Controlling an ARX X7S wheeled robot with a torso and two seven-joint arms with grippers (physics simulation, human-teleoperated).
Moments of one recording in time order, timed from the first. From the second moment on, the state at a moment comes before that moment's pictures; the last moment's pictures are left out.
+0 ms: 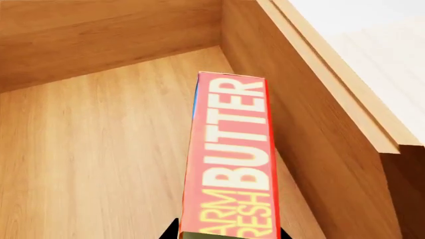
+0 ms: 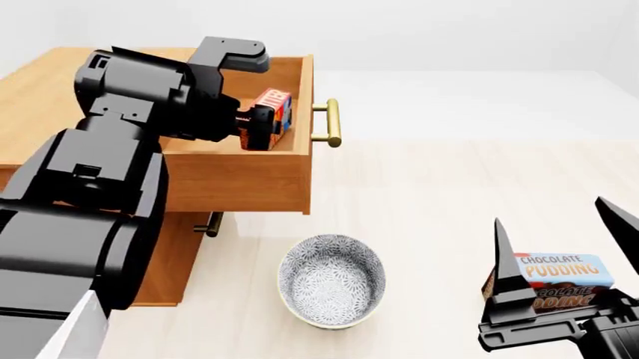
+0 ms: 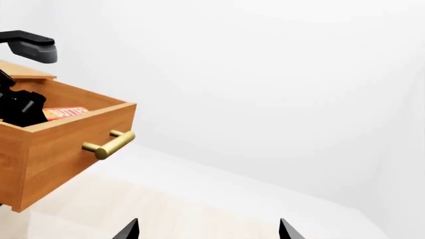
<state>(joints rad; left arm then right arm) -1.67 -0.02 0.26 -1.31 0.01 -0.97 0.49 1.48 1.57 -1.90 -1.05 0.91 -0.04 1.07</state>
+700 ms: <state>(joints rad) -1.66 -0.02 0.26 -1.29 0.01 -0.99 0.48 1.47 1.57 -1.89 -1.05 0.91 -0.04 1.07</state>
